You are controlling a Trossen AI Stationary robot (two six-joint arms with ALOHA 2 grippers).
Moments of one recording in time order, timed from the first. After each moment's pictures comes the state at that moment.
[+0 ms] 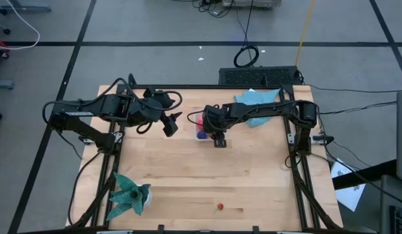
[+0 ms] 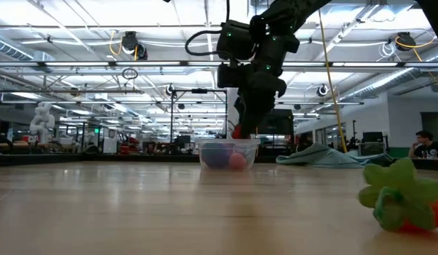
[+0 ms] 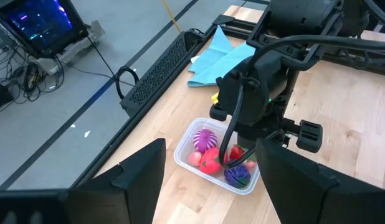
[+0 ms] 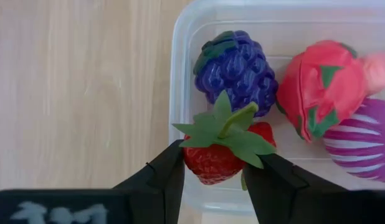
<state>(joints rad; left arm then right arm) -0.08 1.35 1.61 -0.98 -0.56 -0.32 -0.19 1.89 1.35 -0.66 -0.14 -0.24</state>
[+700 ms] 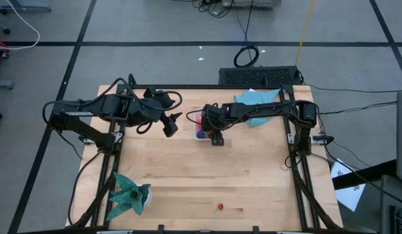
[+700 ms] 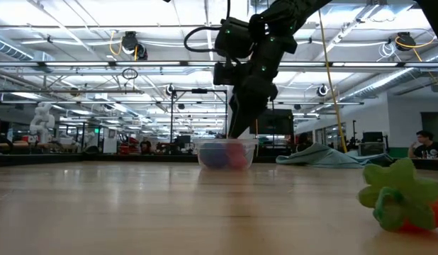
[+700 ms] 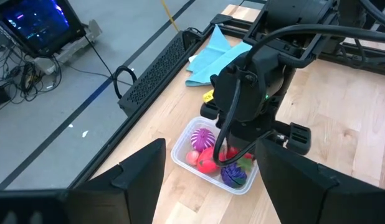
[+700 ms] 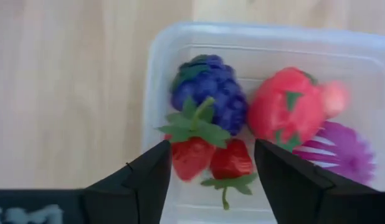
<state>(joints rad) -0.08 1.35 1.61 -0.98 -0.55 -0.32 -0.20 1.89 1.34 -0.58 -0.08 -0.26</state>
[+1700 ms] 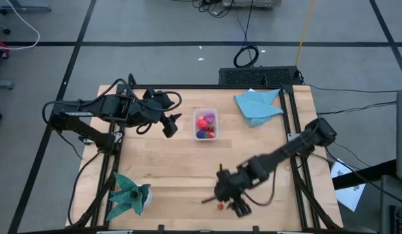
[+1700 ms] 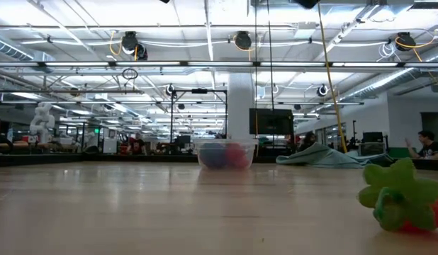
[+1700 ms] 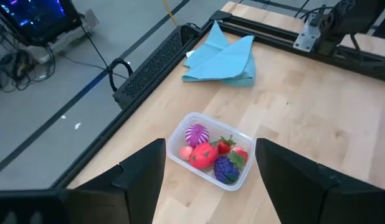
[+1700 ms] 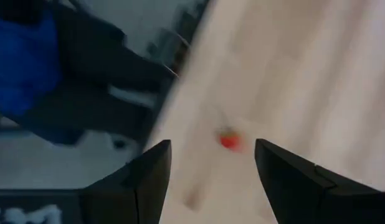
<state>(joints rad) -0.09 1.35 1.61 -0.99 -0.54 -0.38 0.49 1.79 1.51 -0.75 -0.24 0.21</state>
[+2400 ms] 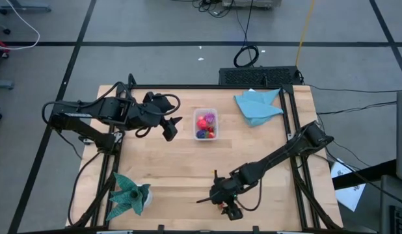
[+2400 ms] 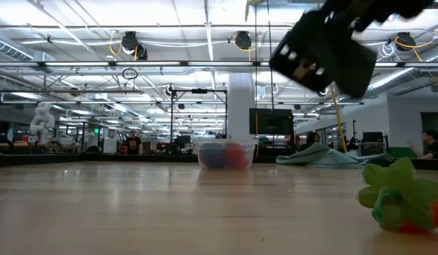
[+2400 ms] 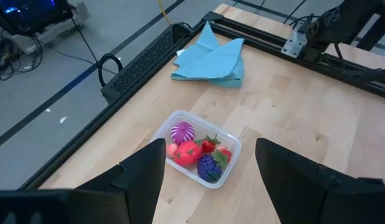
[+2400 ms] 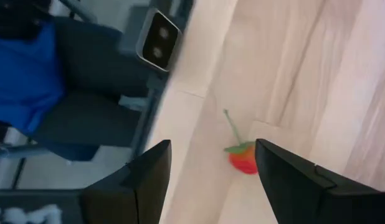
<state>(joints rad) -0.14 1.35 1.61 -0.99 -0.54 -0.47 0.50 1.90 1.30 -0.37 -0.32 0.35</state>
